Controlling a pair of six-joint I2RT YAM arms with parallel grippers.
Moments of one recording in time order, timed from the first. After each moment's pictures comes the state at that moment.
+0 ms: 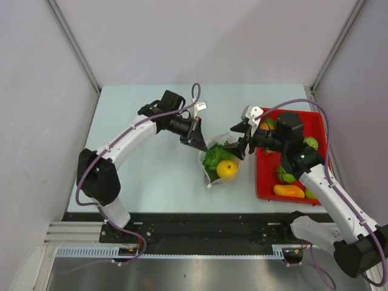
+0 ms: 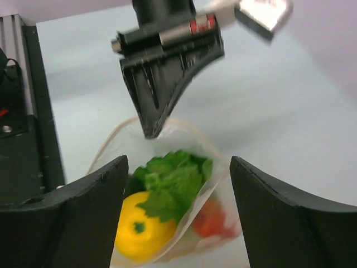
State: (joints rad) left arm -0.51 1.70 1.49 -0.77 0.92 -0.20; right arm 0.44 1.01 0.99 -0.18 -0.72 -0.31
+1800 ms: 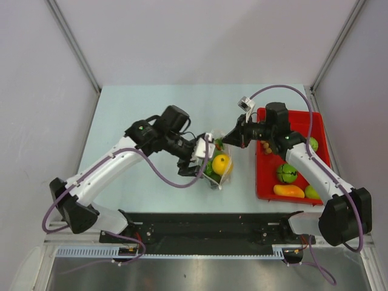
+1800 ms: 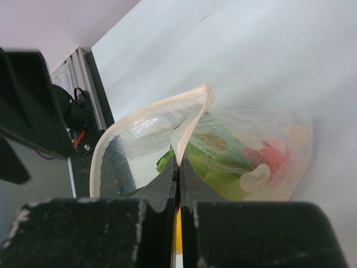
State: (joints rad) left arm -0.78 1.38 1.48 -0.98 0.76 0.84; right arm 0.33 1.28 1.01 -0.17 -0.87 0.12
